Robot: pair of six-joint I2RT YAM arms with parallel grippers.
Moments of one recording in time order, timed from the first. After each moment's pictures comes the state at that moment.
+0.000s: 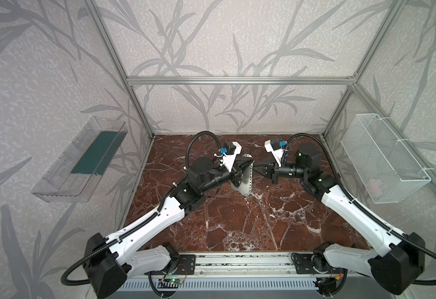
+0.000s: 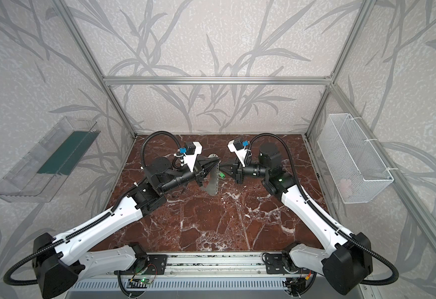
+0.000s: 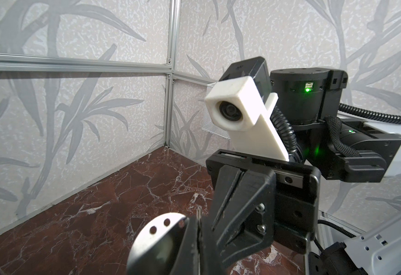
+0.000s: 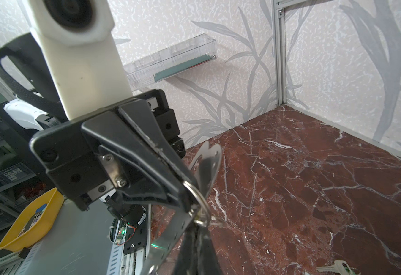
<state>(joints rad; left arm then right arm) -0.75 1.16 0.97 0.22 0.28 -0.17 0.49 1.21 1.04 -0.01 -0.90 0.16</state>
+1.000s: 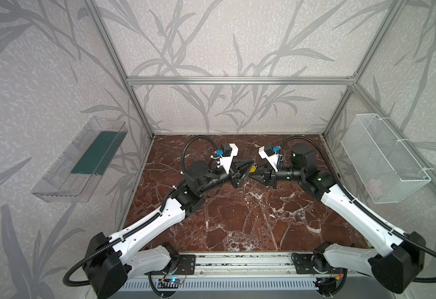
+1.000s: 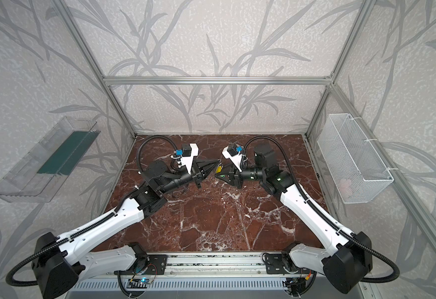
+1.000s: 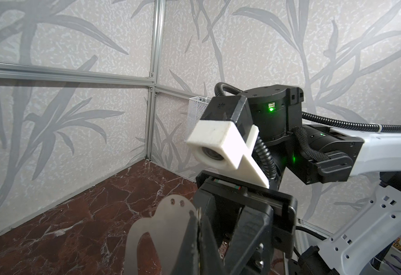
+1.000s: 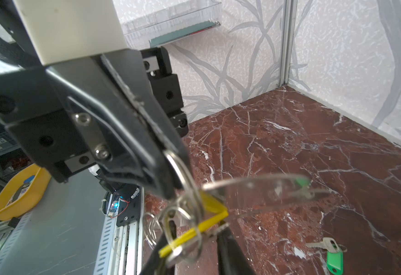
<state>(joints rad) -0.73 1.15 0.89 0.40 0.40 -0.25 0.51 1.21 1.08 -0.24 -0.85 -0.02</state>
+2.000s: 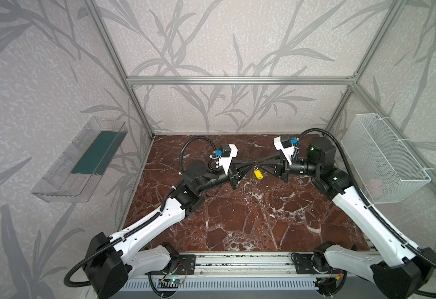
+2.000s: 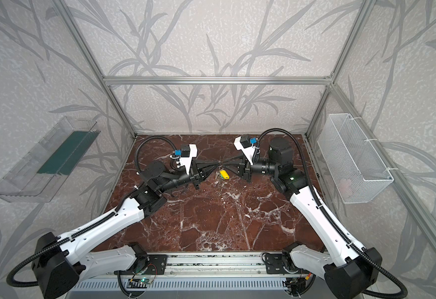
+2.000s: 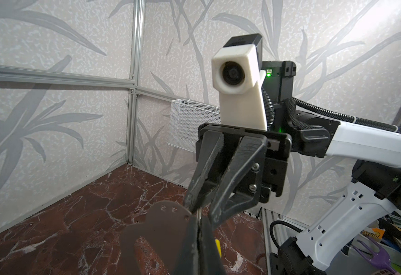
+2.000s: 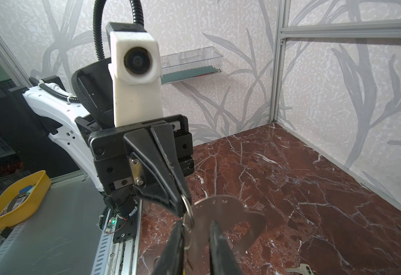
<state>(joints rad) -0.71 1.15 0.88 0.46 0.51 -0.29 0.42 1.16 1.16 -0.20 -0.96 0.01</state>
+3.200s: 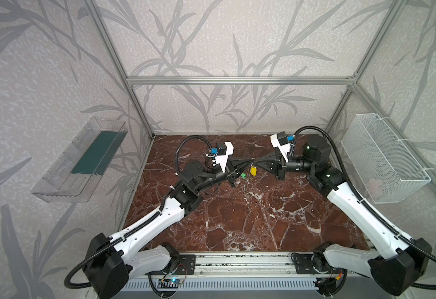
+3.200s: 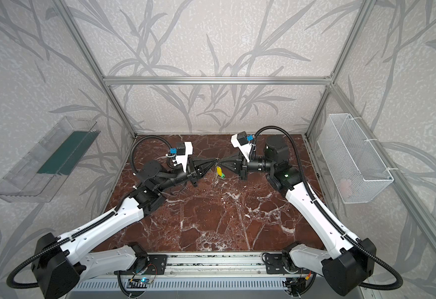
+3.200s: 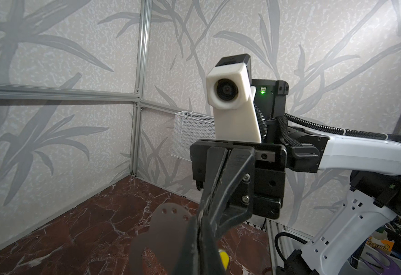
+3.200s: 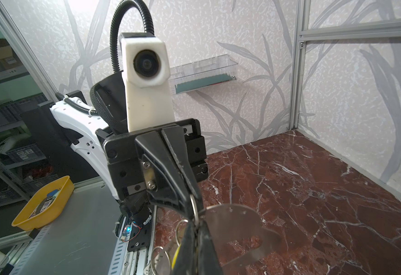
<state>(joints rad) -0.69 1.15 0.87 0.52 0.51 -0.31 0.45 1.20 1.16 -0.08 -1.02 0.11</state>
